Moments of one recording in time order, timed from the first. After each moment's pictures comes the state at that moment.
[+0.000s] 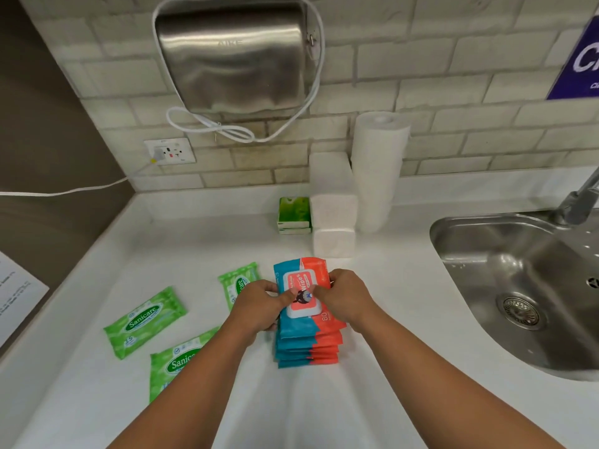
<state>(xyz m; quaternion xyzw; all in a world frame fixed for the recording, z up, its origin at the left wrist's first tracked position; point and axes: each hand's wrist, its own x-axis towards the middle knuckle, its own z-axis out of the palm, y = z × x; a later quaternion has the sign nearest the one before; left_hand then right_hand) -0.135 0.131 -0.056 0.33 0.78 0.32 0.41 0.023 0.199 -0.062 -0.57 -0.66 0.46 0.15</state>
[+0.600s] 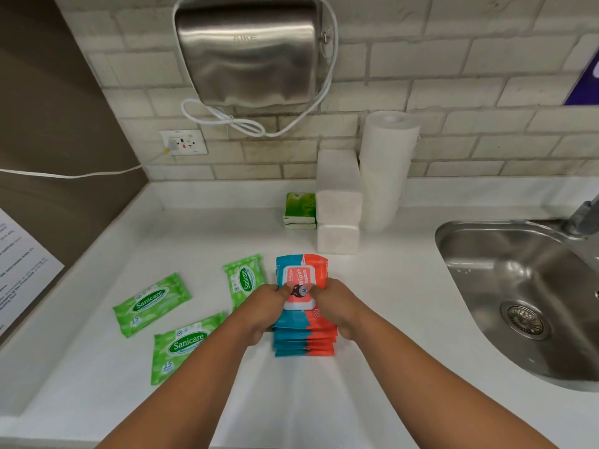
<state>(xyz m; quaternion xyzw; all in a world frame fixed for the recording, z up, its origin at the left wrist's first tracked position) -0.120 0.120 -0.069 0.26 0.73 0.36 0.52 0.020 0.175 -0.064 -0.49 -0.54 0.67 0.16</state>
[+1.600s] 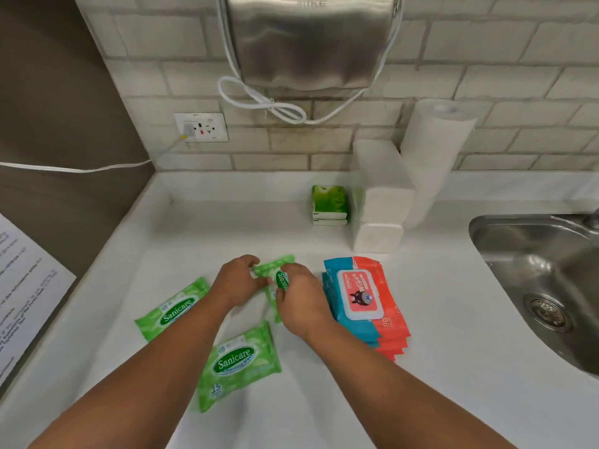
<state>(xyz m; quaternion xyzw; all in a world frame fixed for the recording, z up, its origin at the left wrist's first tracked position) -0.309 0.152 -0.106 0.50 0.80 0.18 0.28 -0.143 0.150 -0.082 -0.52 -0.77 0.33 0.16</state>
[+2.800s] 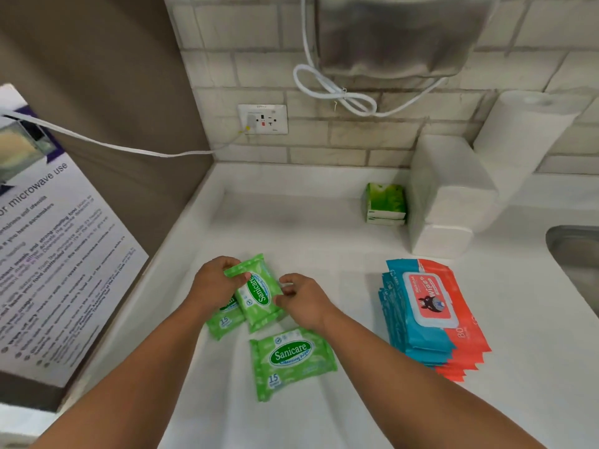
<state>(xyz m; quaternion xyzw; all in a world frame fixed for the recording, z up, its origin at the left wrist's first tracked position) -0.421 0.072 -0.115 0.33 0.82 0.36 0.30 -0.231 0.139 -0.124 -0.45 -0.69 0.55 0.10</state>
